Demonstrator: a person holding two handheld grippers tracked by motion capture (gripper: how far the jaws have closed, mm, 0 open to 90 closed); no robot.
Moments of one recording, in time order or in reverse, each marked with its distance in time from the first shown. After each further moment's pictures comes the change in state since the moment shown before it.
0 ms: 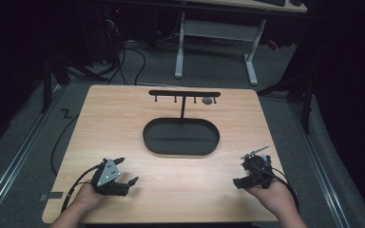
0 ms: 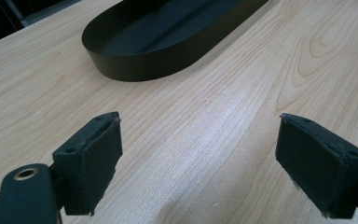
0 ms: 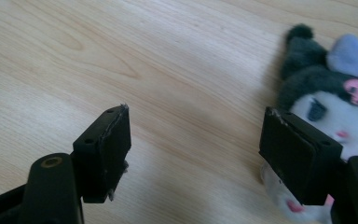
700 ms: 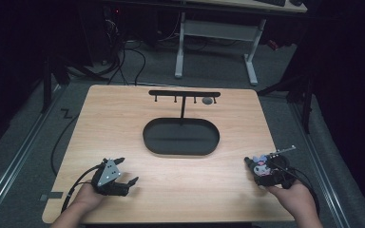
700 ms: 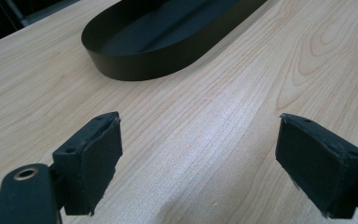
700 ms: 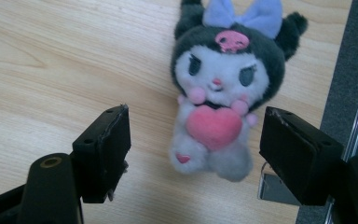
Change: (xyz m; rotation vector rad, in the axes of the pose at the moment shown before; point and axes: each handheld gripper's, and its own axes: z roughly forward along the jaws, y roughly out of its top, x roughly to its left) left arm 0.000 0.000 0.000 0.003 0.002 0.004; right arm -0.051 -0.027 -0.011 -0.021 -0.085 0.150
